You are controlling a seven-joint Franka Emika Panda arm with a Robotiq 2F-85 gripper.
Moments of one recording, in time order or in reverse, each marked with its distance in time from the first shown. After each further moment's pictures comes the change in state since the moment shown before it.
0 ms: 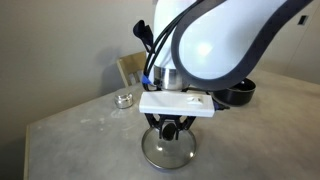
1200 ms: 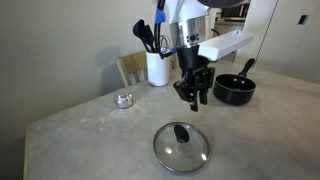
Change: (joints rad) arm -0.097 -0.188 0.001 -0.002 -0.095 -0.419 -0.774
